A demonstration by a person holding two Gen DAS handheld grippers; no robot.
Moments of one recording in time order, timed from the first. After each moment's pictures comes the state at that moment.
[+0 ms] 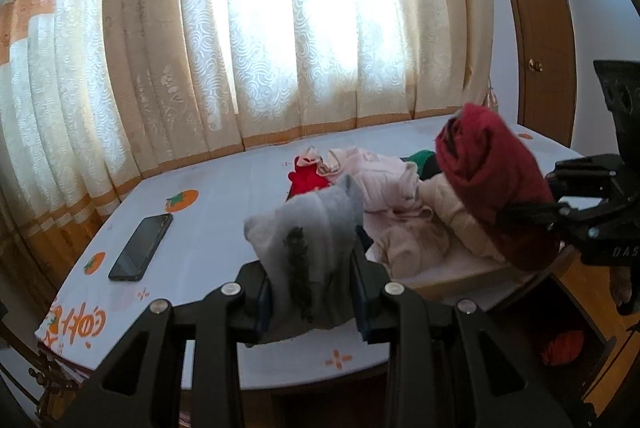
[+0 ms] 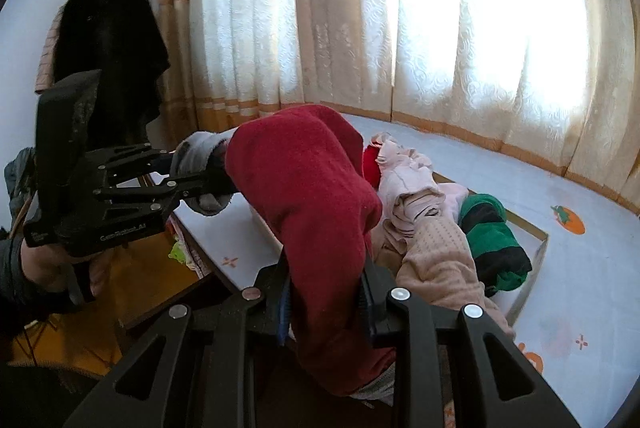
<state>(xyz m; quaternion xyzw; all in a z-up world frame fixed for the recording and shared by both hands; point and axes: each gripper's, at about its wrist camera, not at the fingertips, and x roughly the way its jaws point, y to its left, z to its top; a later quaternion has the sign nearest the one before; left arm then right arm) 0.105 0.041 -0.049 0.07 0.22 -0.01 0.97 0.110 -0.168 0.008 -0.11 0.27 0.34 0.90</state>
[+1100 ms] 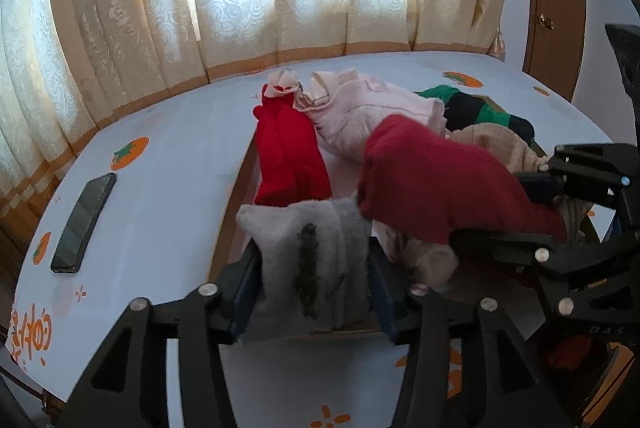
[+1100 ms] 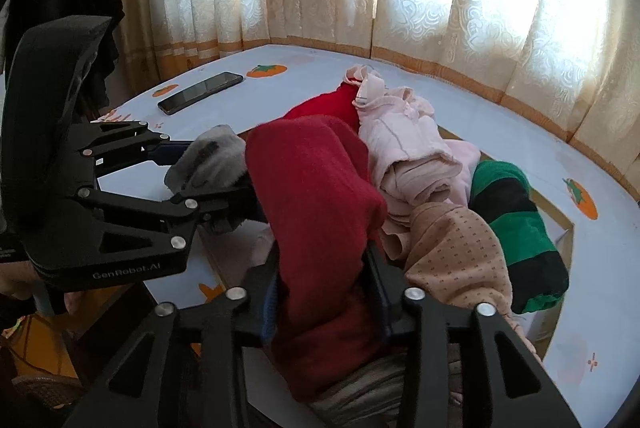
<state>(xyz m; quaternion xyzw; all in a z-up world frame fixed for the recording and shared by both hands) 0.194 0.033 -0.087 0.06 0.34 -0.03 0.94 0.175 -0.129 -0.028 -0.16 0.36 0.28 0.88</state>
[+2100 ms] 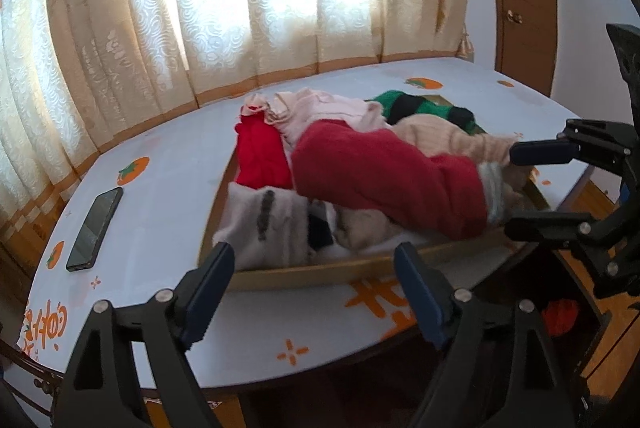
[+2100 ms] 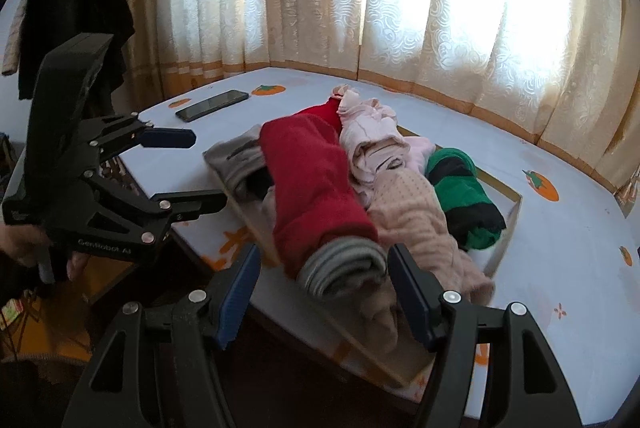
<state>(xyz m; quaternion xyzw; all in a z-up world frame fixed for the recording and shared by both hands) 0.133 0.010 -0.076 0.09 0.31 -0.06 0.95 0.106 -0.181 -0.008 -0.15 0.32 0.28 0.89</state>
